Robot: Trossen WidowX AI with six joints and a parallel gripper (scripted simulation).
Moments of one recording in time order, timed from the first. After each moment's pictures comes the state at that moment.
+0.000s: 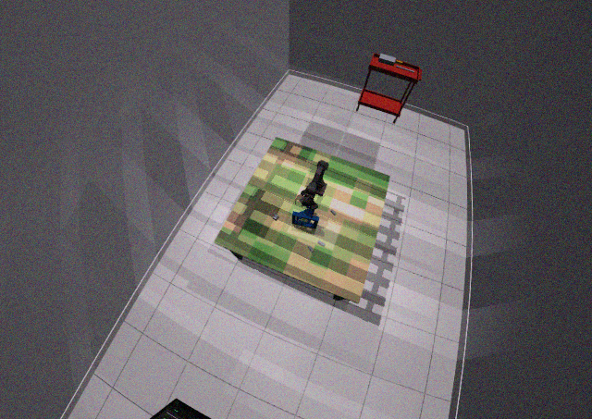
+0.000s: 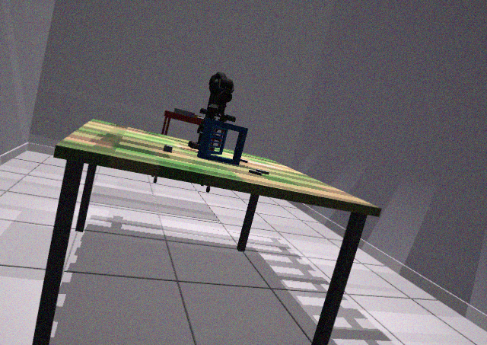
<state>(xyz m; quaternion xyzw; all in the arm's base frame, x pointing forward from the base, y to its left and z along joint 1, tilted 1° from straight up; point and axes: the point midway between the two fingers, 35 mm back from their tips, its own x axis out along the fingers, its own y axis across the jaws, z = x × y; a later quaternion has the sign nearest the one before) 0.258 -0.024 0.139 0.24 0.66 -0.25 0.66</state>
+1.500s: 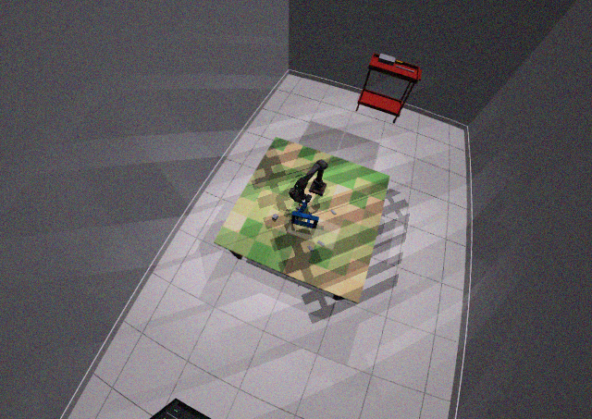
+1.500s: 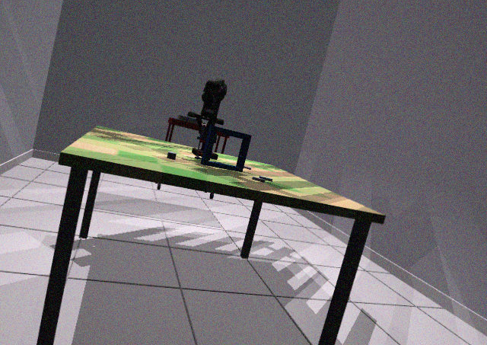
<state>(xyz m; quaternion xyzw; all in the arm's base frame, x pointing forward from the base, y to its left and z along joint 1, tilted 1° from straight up) 0.242 -0.107 0.140 0.03 0.70 -0.04 0.71</state>
